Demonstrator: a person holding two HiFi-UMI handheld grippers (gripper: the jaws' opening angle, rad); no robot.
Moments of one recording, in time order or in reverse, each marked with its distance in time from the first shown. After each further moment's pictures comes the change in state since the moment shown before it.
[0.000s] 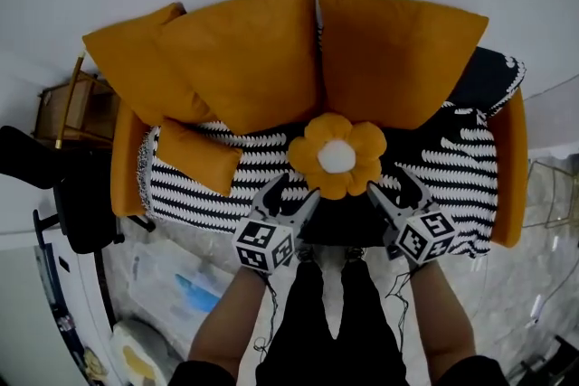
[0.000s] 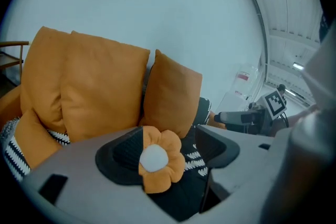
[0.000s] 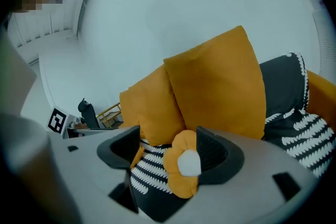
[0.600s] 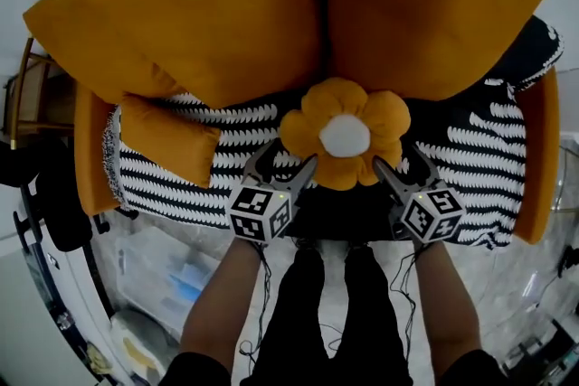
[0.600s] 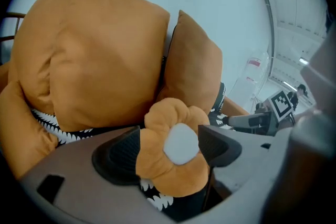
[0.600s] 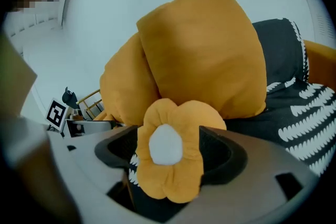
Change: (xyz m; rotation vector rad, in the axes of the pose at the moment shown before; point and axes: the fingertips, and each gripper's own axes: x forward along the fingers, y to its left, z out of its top) left arm 0.100 0.101 -0.105 -0.009 0.093 0.020; right arm 0.094 -0.088 -0.122 0.040 0.094 -0.097
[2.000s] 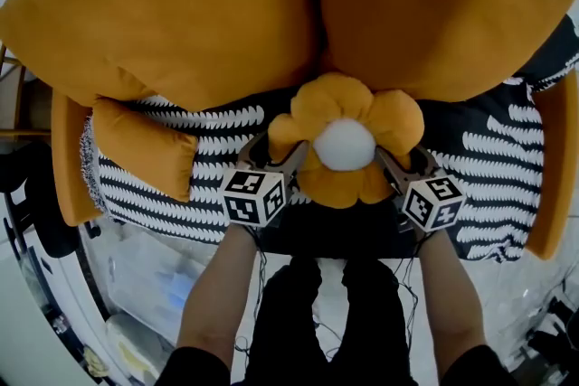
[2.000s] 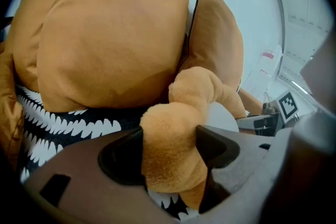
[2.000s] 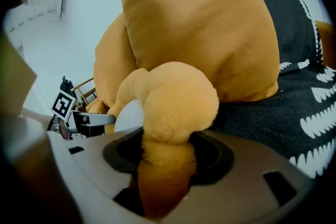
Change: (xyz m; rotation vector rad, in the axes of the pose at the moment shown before) left arm 0.087 0.056 -0.055 -0.043 0.062 0.059; right arm 0.070 -0.070 -0.052 -0.039 0.080 0.017
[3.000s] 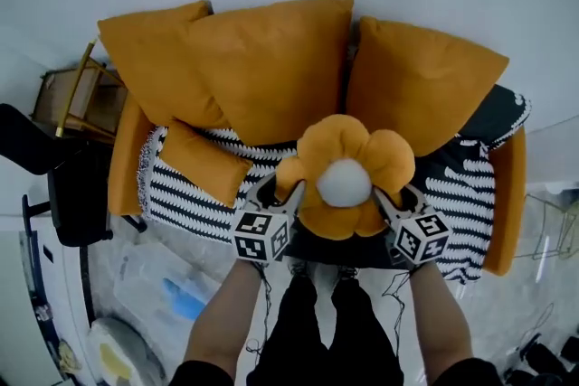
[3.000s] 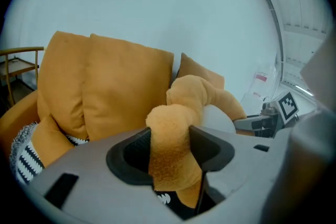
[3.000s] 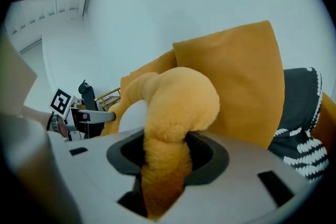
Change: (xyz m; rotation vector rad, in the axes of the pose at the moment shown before) left arm -0.211 -0.069 0.148 0.011 -0.165 0.071; right arm -0.140 0.155 0.155 -0.155 -0.061 0.065
